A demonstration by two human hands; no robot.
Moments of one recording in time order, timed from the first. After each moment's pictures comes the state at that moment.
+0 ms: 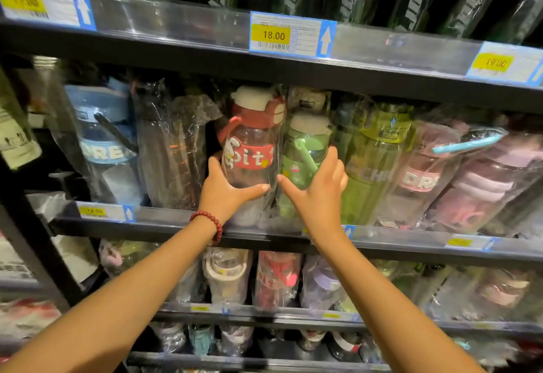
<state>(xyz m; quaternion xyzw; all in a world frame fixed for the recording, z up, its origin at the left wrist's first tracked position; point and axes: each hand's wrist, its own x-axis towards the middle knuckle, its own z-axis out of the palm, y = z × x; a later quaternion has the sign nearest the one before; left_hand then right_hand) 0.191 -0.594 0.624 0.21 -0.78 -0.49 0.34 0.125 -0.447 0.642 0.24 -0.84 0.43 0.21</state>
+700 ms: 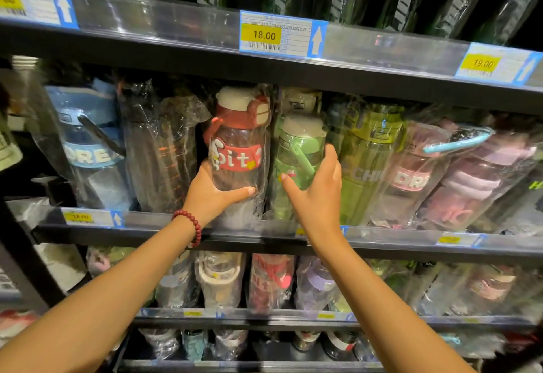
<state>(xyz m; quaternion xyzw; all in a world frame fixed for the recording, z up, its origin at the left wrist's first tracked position) 0.185 -0.621 0.613 0.17 -0.79 -0.51 0.31 0.129 -0.438 0.647 0.25 -0.82 0.47 0.21</state>
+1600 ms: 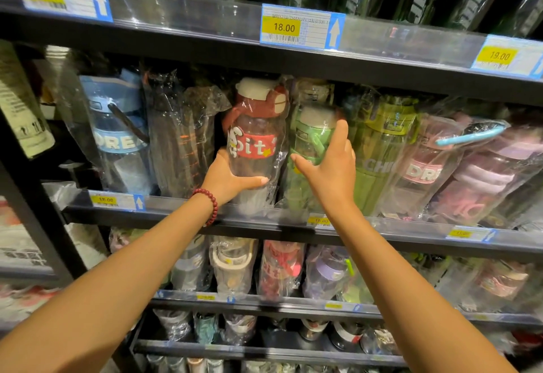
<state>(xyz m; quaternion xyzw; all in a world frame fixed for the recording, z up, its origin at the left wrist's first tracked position) 0.190 -0.619 0.627 0.19 -0.81 -0.50 0.25 0.119 -0.443 0.668 0.26 -0.84 0.42 0.24</state>
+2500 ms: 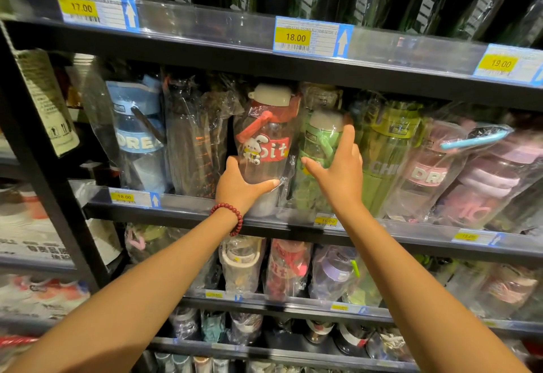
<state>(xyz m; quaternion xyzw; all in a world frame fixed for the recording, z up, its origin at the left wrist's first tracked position) 0.207 -0.589 0.624 0.26 -0.79 -0.45 0.32 0.119 -0.439 0.667 0.26 -0.84 0.41 0.23</state>
